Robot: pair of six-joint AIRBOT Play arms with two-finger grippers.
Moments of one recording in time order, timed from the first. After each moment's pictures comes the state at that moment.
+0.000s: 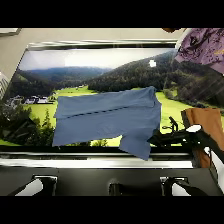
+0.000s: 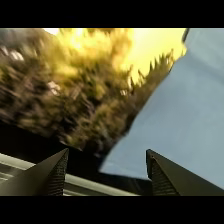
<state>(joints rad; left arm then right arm) 0.54 -1.16 0.91 1.21 -1.34 -1.56 -0.24 -1.22 0.52 -0.77 1.13 1.29</state>
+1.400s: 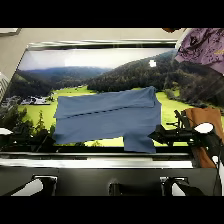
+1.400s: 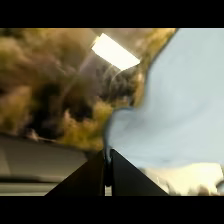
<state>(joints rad) 0.53 -1.21 0.55 0.95 -1.17 -1.39 -0.24 -1.01 0.55 -0.76 1.22 1.37</state>
